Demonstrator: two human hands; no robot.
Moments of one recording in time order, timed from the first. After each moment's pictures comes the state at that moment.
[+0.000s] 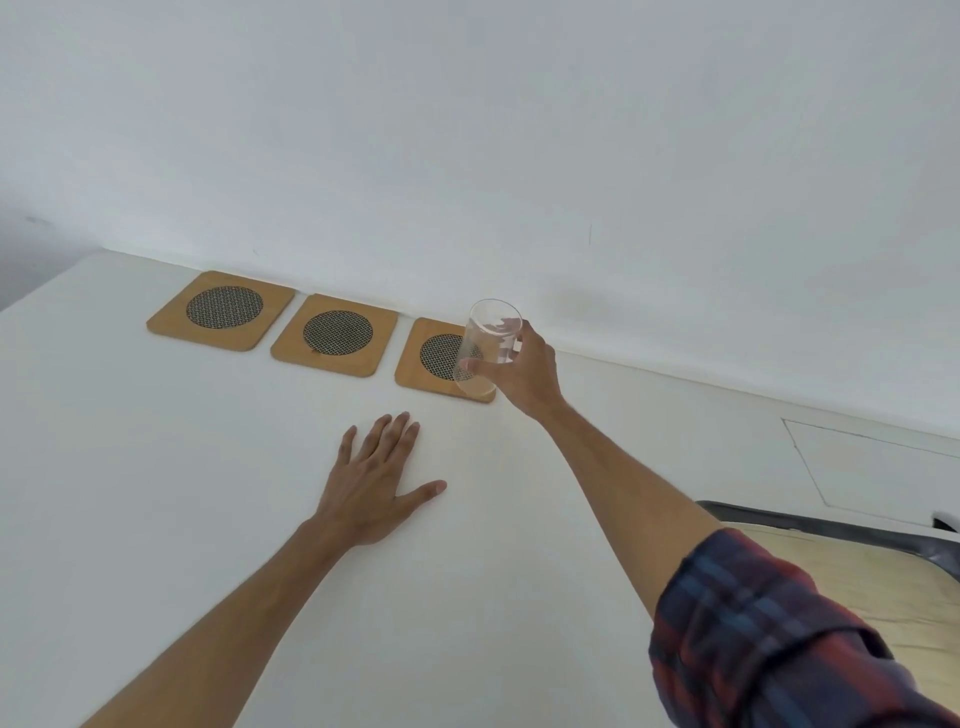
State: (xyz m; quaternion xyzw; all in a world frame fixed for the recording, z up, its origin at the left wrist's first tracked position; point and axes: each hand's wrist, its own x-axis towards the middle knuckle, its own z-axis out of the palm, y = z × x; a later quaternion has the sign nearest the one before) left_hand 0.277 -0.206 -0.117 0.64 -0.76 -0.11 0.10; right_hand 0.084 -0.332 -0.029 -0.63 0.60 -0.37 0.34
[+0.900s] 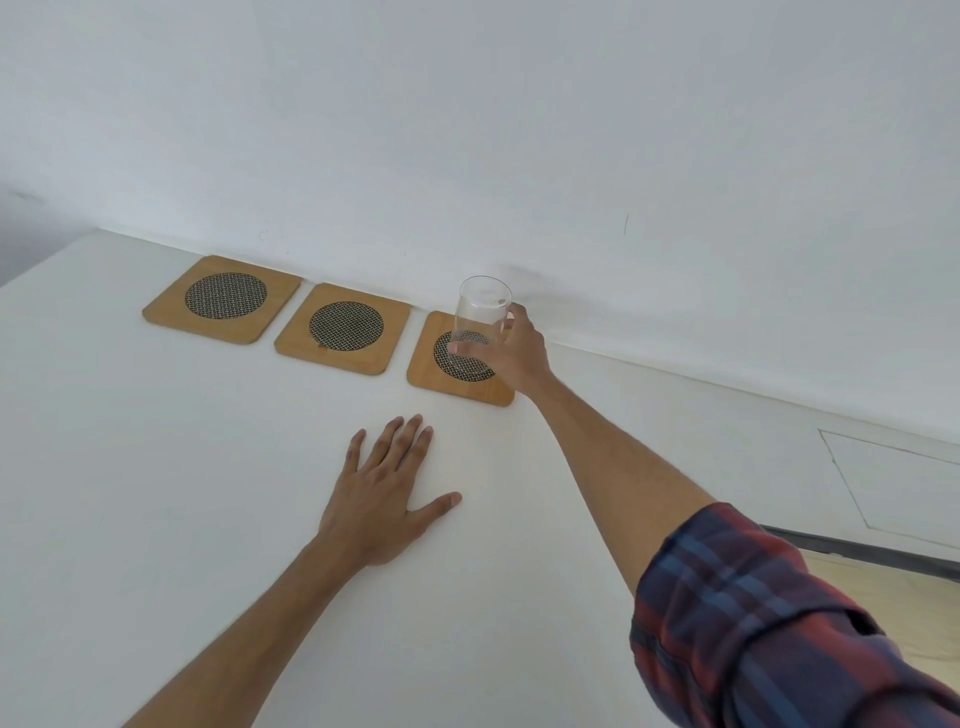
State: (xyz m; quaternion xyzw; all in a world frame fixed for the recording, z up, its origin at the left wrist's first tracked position) left_hand 0.277 -0.206 -0.123 0.64 -0.76 -0.09 0.11; right_hand 0.115 -0.384 -0.051 -0.64 0.62 -0.30 0.35
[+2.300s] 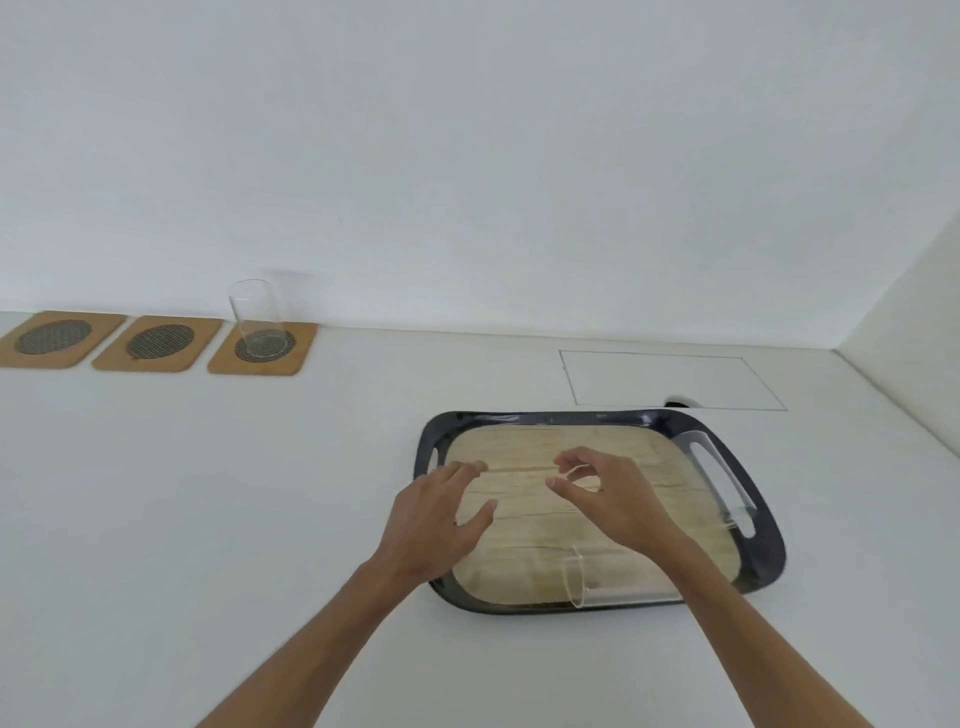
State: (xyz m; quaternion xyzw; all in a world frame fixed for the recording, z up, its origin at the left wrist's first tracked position) left_hand -0.071 -0.044 -0.036 0.50 -0.80 -0.14 0.30; right_hand -0.313 -0.043 -0.005 -0.67 0.66 -0.24 0.25
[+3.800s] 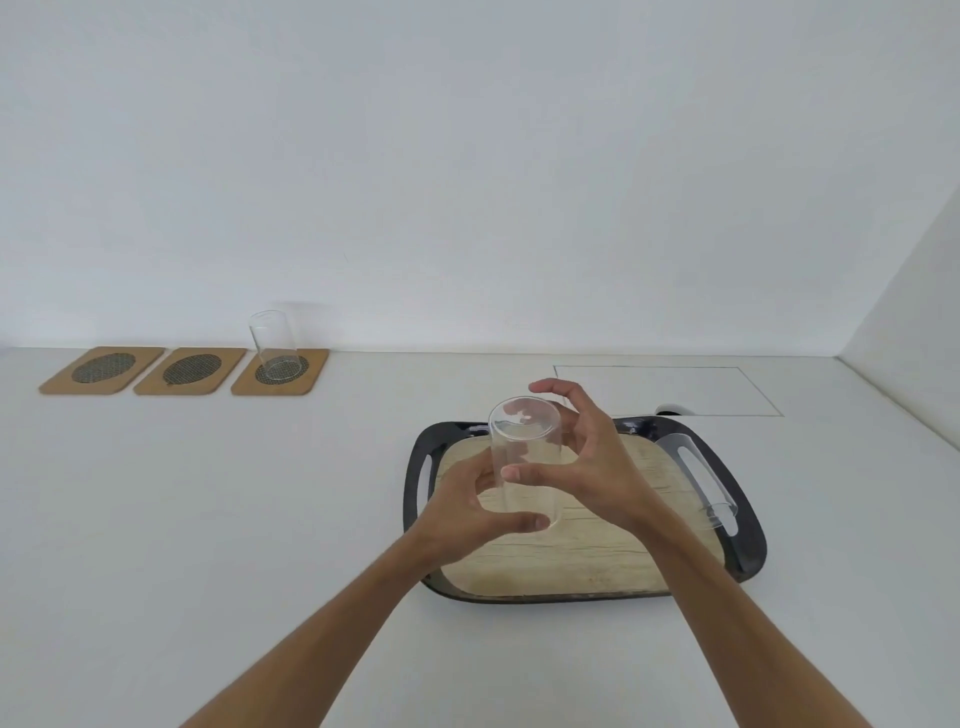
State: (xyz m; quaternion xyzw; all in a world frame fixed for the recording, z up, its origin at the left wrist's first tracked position) left_hand -0.122 -0.008 0.023 0.42 -0.69 -0.47 0.36; right_hand -0.300 -0.004 0.069 -0.66 0.47 -0.44 0.39
